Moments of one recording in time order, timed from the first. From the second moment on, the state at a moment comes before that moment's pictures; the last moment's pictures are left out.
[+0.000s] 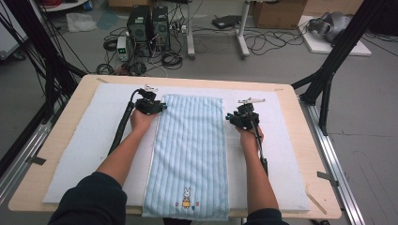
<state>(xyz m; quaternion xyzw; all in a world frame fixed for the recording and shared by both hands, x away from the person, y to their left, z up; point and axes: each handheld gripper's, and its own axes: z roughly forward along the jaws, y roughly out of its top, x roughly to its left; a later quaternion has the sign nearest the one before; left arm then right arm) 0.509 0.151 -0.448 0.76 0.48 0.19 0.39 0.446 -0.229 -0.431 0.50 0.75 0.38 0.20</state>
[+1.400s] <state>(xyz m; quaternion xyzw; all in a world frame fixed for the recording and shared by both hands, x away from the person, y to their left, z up) 0.410 0.170 -0.433 0.78 0.36 0.13 0.49 0.360 -0.197 -0.436 0.37 0.83 0.39 0.13</state>
